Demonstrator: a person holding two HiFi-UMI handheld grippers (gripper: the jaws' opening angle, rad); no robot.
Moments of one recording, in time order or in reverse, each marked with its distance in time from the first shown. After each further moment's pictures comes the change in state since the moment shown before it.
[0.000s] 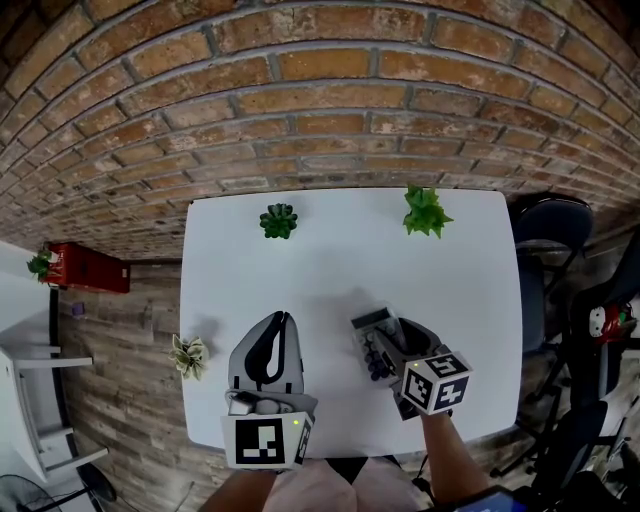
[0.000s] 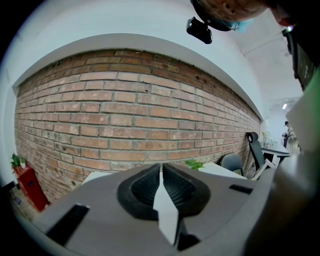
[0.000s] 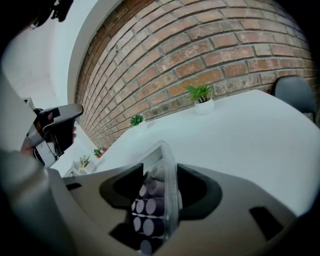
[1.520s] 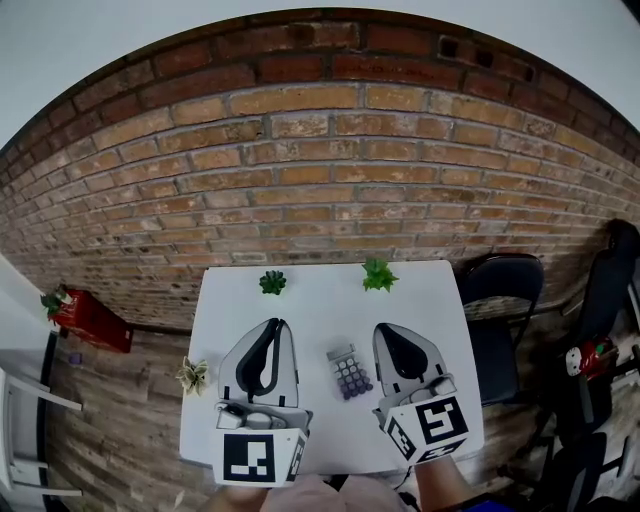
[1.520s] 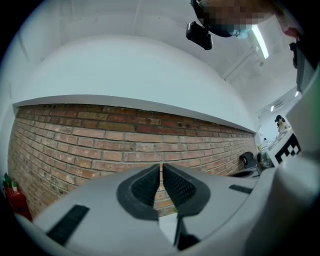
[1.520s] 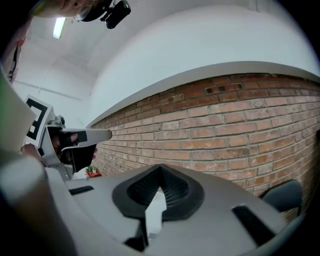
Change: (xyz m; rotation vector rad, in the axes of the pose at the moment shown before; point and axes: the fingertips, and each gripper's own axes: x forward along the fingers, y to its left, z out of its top) left arm -0.097 -0.068 0.163 0.083 -0.378 -0.021; right arm -0.205 0.127 0.177 -0.465 -0.599 -0.042
